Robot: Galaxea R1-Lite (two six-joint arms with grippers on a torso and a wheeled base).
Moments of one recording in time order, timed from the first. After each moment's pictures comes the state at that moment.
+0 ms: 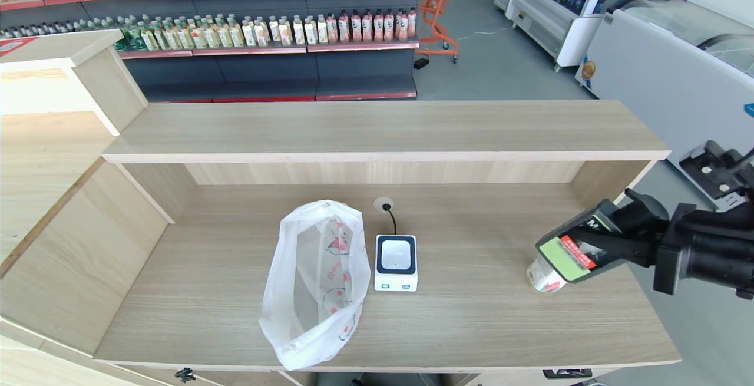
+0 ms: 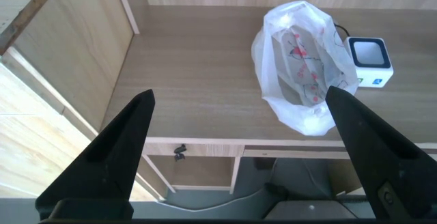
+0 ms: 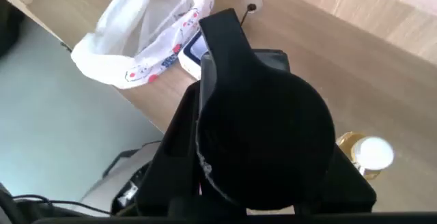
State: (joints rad) left arm 0.00 0.00 0.00 0.00 0.00 0.00; right arm 0.08 1.32 -0.58 -0.42 0.56 -0.21
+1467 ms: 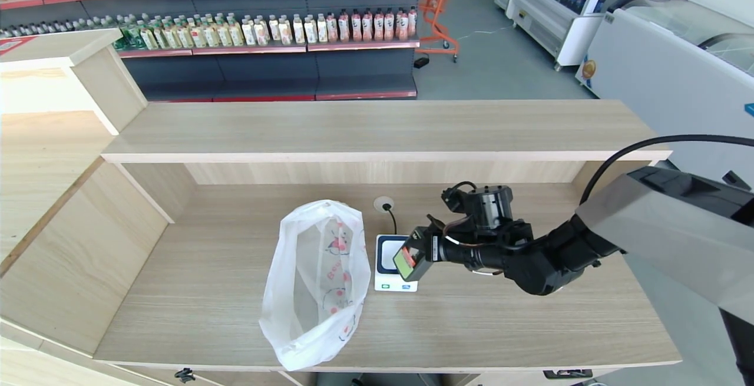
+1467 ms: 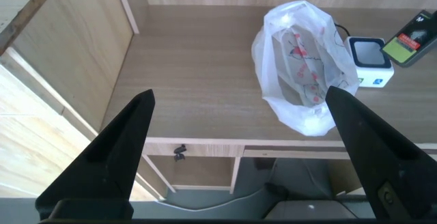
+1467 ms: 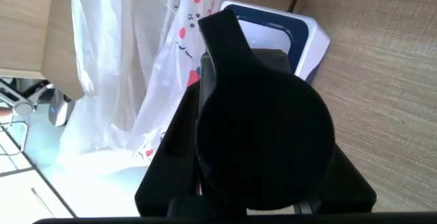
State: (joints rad) left arm 0.00 0.00 0.00 0.00 0.00 0.00; right arm 0.47 2.28 -1.14 -0.68 0.29 0.30
